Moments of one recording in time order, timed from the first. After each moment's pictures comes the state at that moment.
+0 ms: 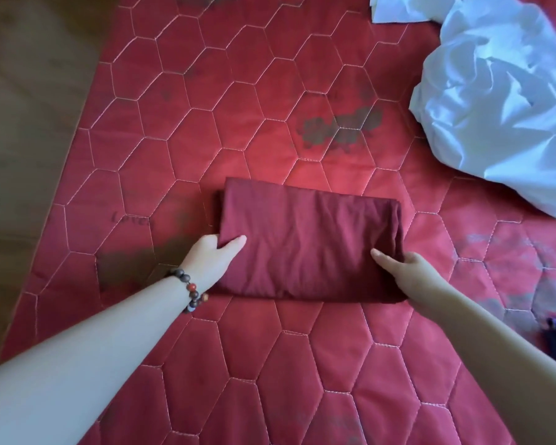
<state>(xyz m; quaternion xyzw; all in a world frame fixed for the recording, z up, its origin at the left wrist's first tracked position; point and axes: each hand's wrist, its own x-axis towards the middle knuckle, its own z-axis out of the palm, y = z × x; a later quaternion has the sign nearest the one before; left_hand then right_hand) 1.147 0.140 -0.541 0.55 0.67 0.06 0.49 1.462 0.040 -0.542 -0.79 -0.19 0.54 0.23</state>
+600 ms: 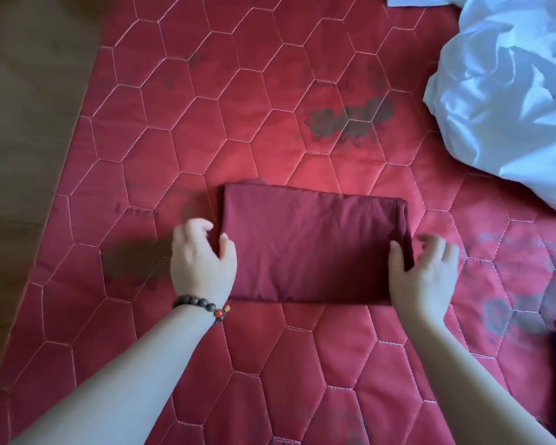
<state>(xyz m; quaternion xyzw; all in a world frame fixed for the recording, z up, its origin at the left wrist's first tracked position) 1.160 0.113 -0.519 0.60 0.75 0.21 0.18 1.422 0.031 -0.531 -0.91 -0.35 0.10 0.22</state>
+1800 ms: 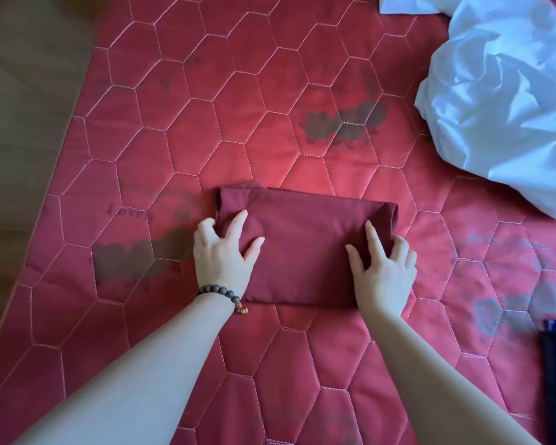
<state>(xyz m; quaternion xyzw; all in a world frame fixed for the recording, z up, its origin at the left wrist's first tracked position) 1.178 0.113 -0.567 0.70 0.69 0.13 0.15 1.399 0.036 -0.570 -0.89 -0.42 0.10 0.10</state>
